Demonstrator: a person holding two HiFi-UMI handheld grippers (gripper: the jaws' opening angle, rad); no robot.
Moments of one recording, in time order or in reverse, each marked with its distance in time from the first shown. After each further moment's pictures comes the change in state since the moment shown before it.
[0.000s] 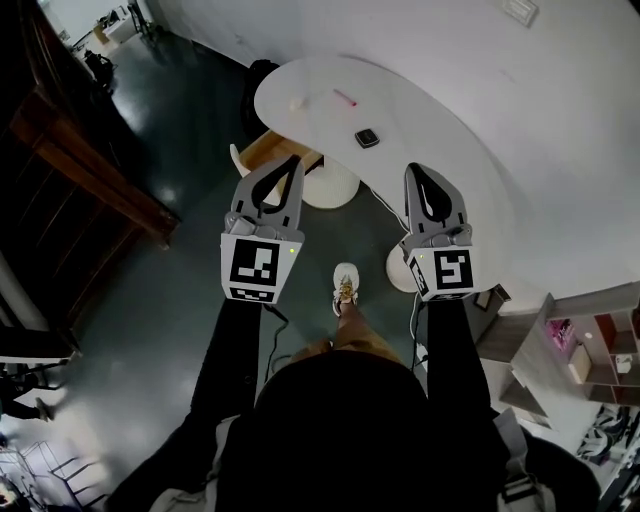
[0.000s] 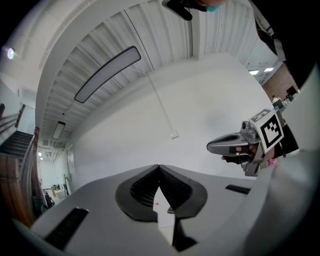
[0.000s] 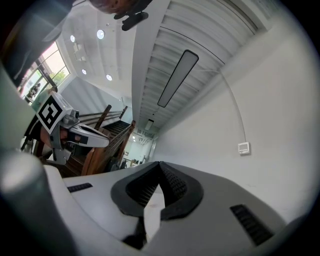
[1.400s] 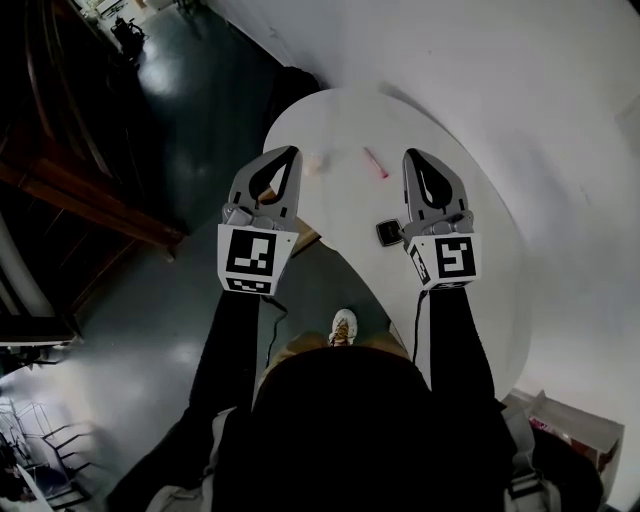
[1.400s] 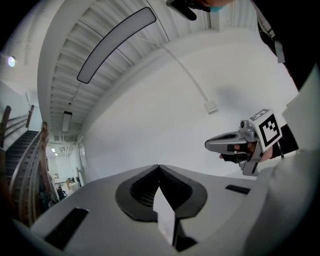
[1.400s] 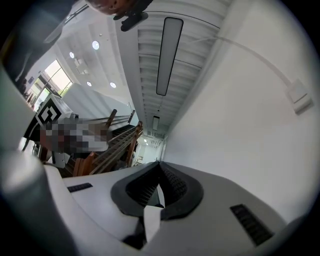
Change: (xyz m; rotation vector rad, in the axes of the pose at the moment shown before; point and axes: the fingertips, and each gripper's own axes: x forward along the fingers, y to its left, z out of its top) left arm 0.273 0.162 -0.094 -0.009 0.124 0.153; right arm 0.328 -0.109 -0.108 0.078 -0.032 0.193
